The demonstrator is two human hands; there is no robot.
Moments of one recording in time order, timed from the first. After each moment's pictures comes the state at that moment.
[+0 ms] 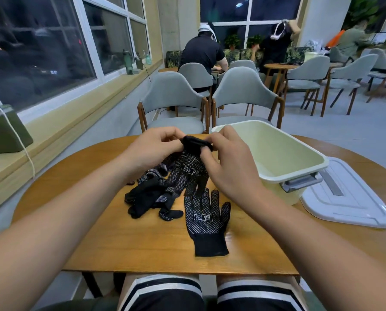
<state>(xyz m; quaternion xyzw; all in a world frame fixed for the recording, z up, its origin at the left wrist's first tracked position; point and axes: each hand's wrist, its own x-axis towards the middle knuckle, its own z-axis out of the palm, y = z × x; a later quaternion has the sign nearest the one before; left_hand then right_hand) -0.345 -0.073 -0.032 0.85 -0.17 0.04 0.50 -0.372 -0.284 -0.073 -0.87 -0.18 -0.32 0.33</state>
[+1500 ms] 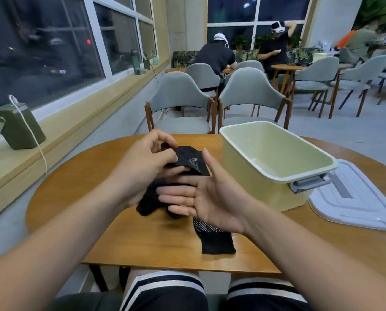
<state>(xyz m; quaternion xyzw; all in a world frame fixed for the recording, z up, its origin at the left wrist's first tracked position) -0.415 -0.068 -0.032 0.73 -0.05 0.03 0.68 -0.408 -0.249 -0.088 -0.47 -0.11 0.38 0.79</state>
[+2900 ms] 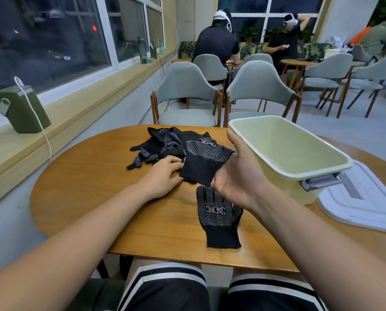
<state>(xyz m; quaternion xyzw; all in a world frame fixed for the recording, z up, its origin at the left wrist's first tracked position) -0.304 -0.024 -0.175 0.96 -0.17 0.07 0.22 -0.369 -0.256 -0.091 -0.42 -0.10 0.24 0.87</state>
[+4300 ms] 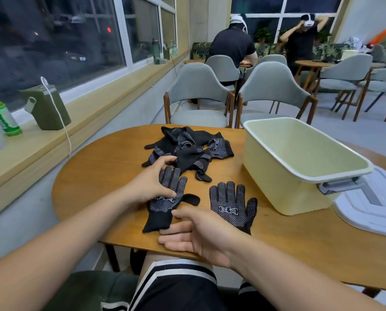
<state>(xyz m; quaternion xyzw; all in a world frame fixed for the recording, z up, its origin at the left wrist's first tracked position) -0.357 0.026 -0.153 0.92 -0.07 -0.02 0.39 -0.450 -0.184 -0.154 -0.52 0.02 0.41 0.74</state>
